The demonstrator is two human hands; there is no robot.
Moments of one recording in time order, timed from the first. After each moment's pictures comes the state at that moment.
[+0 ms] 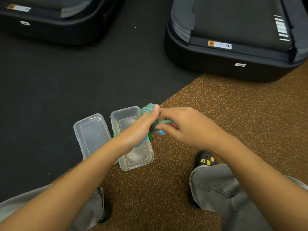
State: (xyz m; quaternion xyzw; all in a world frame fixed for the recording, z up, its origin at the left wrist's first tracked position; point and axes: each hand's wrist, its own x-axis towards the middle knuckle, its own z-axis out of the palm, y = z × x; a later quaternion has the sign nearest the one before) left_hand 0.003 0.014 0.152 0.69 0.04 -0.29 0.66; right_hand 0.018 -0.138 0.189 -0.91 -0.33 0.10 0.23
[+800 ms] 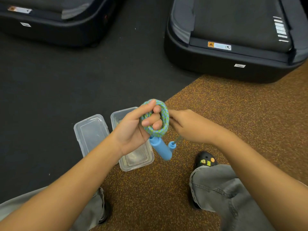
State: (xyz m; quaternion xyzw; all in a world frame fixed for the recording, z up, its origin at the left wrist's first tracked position) left_hand 0.005 0.020 0.172 0.37 0.05 -0.30 0.88; right_hand 0.031 -0.144 0.171 -0.91 -0.26 0.23 0.25
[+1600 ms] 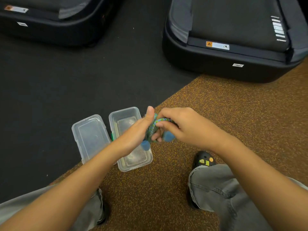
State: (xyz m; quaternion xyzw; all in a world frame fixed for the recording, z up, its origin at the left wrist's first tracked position) left_hand 0.000 0.016 0.143 0.70 -0.04 -0.29 0.65; right_hand 0.021 -0.141 0.189 -0.89 -0.33 0.14 0.29
